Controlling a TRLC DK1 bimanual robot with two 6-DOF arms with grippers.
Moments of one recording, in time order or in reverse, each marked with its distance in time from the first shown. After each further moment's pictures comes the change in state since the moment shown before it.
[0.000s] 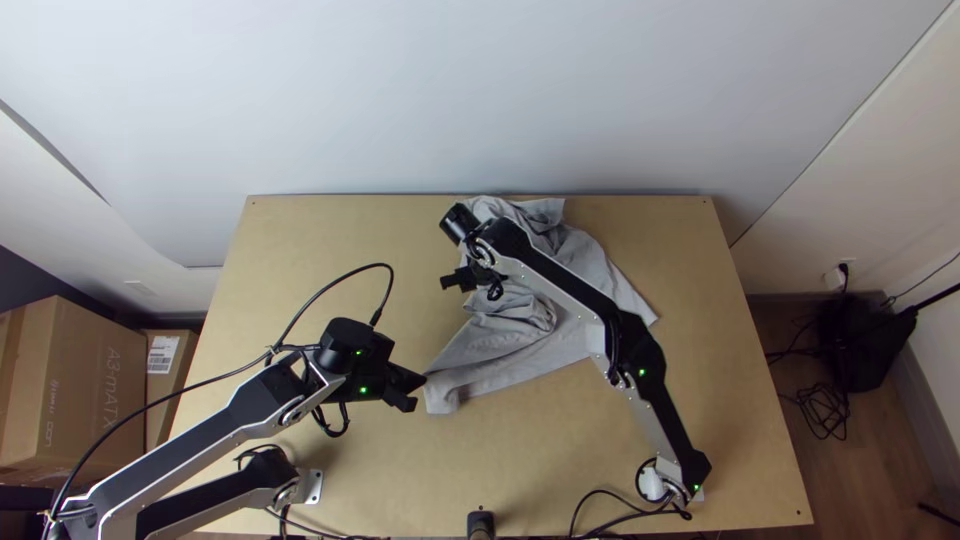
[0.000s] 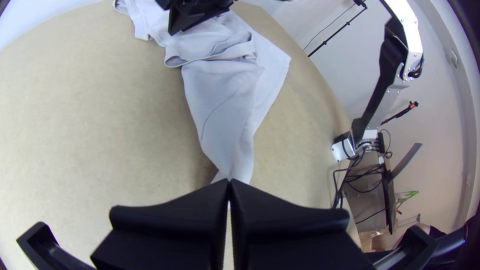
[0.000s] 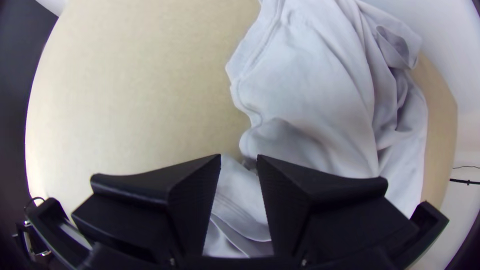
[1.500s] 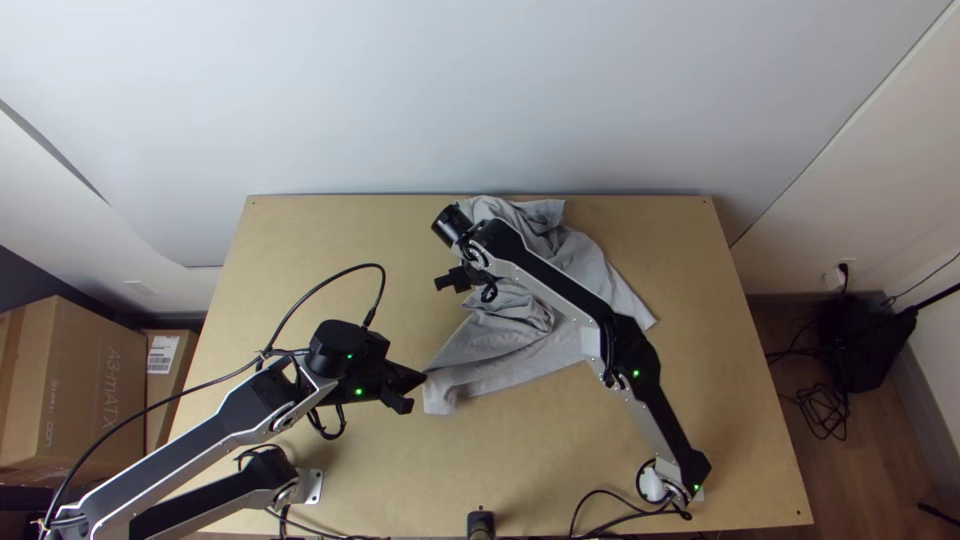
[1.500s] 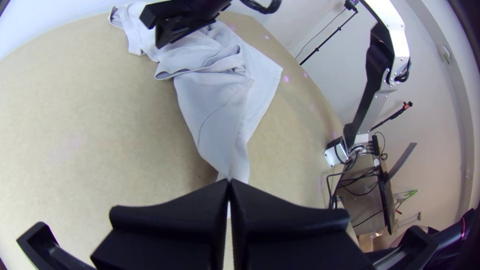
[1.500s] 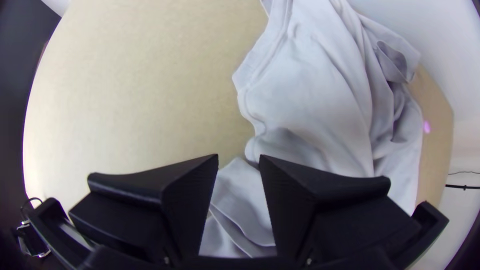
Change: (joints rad) left arm -0.006 -0.046 0.000 0.018 -0.003 0.000; right arm 0.018 0.025 0.054 0.007 0.038 -0.006
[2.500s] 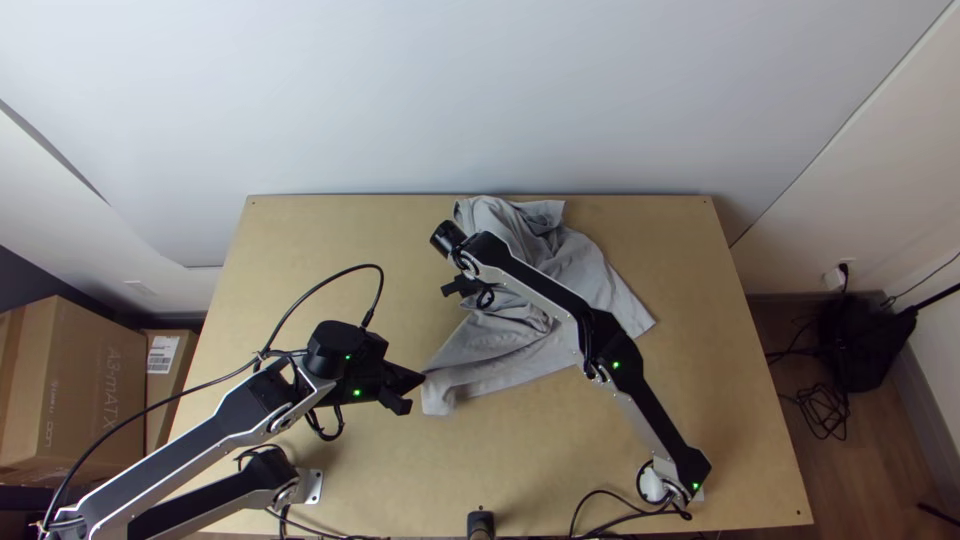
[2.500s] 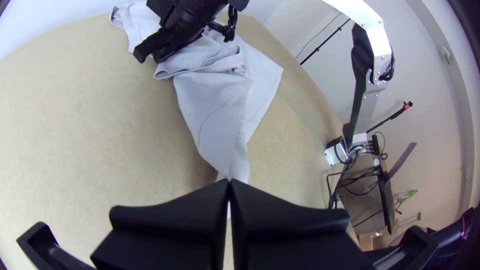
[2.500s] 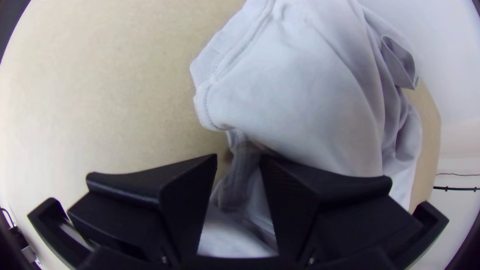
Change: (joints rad) left arm 0.001 -0.011 0.000 -0.016 0.000 0.000; right arm -0.009 0.121 0.001 0.043 0.150 -0.042
